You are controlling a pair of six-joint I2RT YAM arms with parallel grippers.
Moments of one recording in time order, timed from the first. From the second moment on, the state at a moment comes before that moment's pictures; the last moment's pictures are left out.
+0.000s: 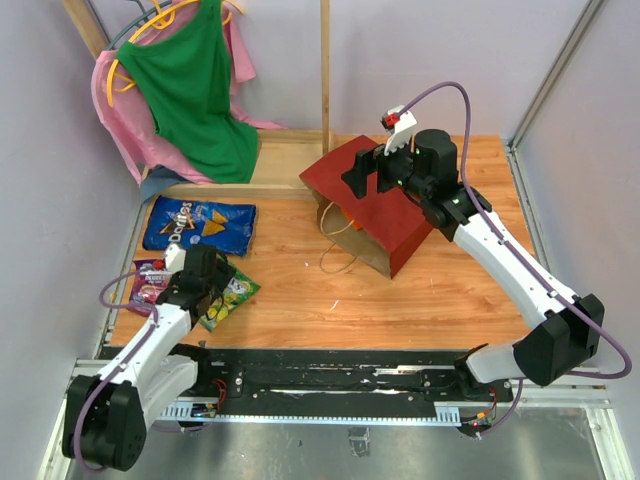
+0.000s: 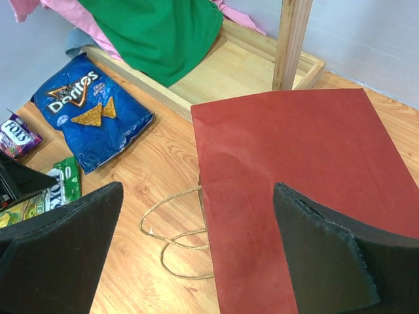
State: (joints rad) left arm -0.17 0.87 0.36 -0.34 -0.38 -1.13; right arm 0.50 1.39 1.34 -0.19 -0.21 0.08
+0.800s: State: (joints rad) left arm -0.17 0.97 0.33 0.00 0.14 -0.73; right arm 0.50 1.39 1.34 -0.18 -0.23 0.09
